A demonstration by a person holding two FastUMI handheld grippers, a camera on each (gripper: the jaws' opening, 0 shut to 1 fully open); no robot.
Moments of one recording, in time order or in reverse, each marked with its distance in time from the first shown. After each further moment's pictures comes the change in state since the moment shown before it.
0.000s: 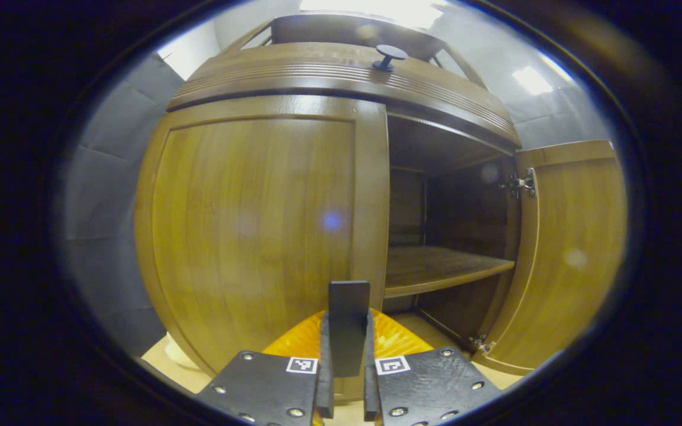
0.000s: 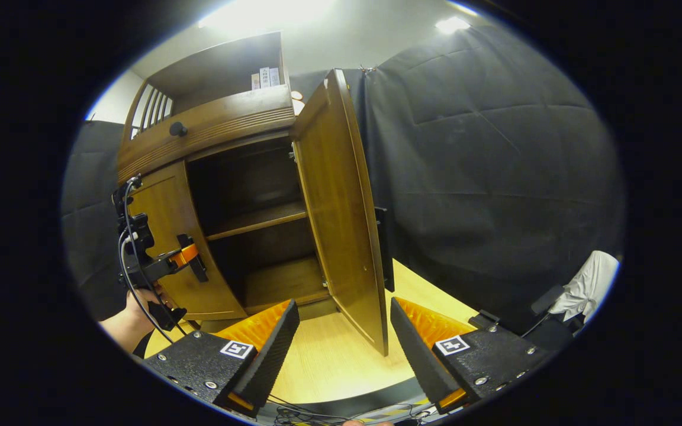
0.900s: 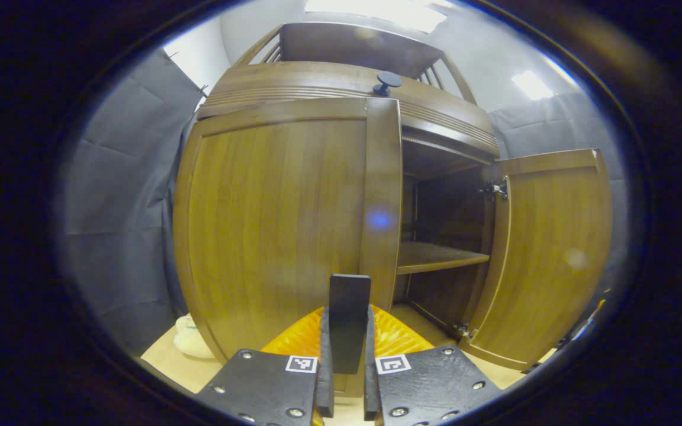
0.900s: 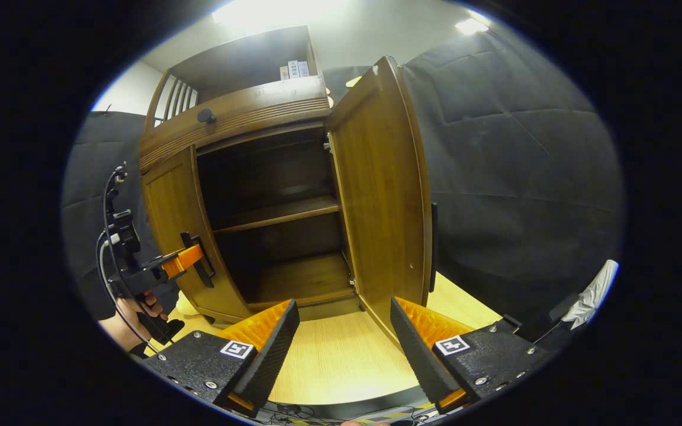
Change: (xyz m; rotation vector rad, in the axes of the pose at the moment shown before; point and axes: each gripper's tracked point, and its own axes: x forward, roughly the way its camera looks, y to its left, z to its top) left arm -0.018 0.010 0.035 -0.023 -0.001 -0.026; right arm 0.012 0.039 -0.007 -0.060 0.009 0.120
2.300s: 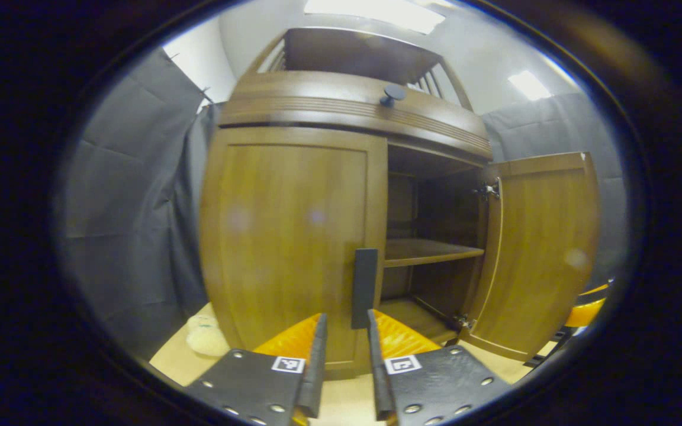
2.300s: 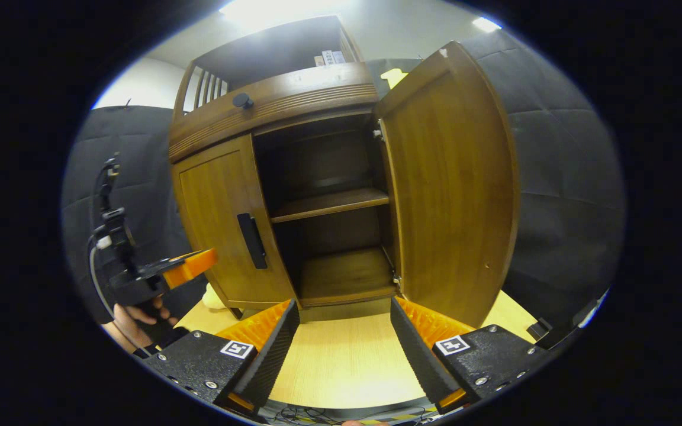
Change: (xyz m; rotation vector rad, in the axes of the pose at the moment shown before) left arm 0.060 -0.024 0.005 0.026 0.006 -0.061; right arm 0.020 0.050 -0.011 -0.023 0.033 0.140
